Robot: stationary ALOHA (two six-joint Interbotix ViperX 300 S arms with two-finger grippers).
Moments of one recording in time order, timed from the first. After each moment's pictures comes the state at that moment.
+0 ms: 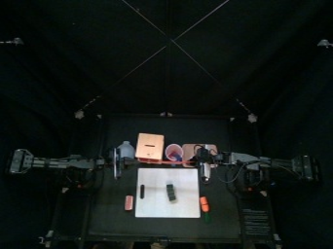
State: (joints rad) left arm 0.06 -0.72 1.17 -0.14 -0.41 0.00; right arm -0.12 -0.61 0.71 0.09 0.39 -0.07
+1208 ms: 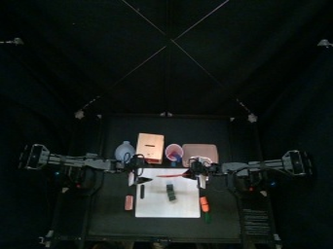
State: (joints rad) left arm -0.03 -0.42 0.82 -0.11 0.05 0.00; right arm 0.00 -0.46 0.89 0.15 0.09 -0.06
